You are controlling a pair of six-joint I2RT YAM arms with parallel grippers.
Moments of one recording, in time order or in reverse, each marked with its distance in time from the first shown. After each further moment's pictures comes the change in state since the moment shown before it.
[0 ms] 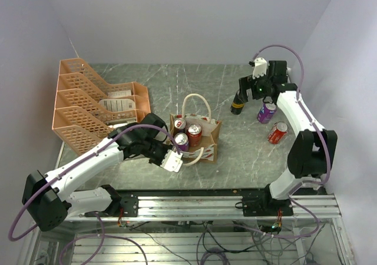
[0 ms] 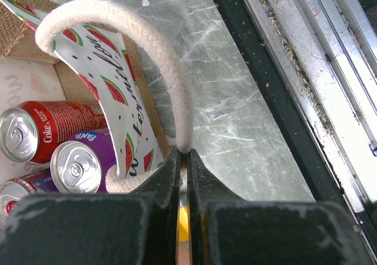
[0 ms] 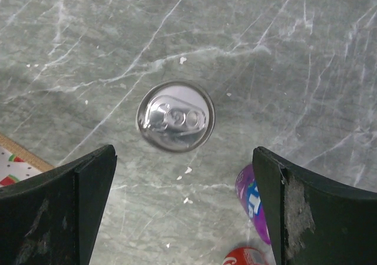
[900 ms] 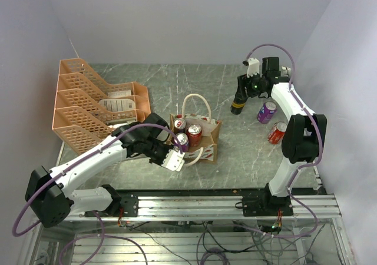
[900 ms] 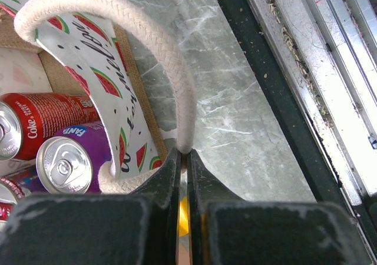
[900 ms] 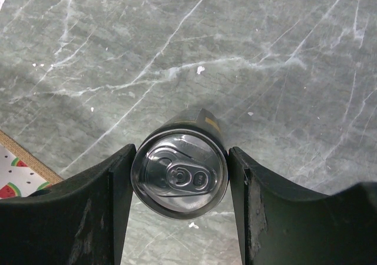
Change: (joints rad) left arm -0.007 0.041 0.008 -0.017 -0.031 0.005; right arm -0.001 0.226 0.161 -0.053 -0.102 -0.011
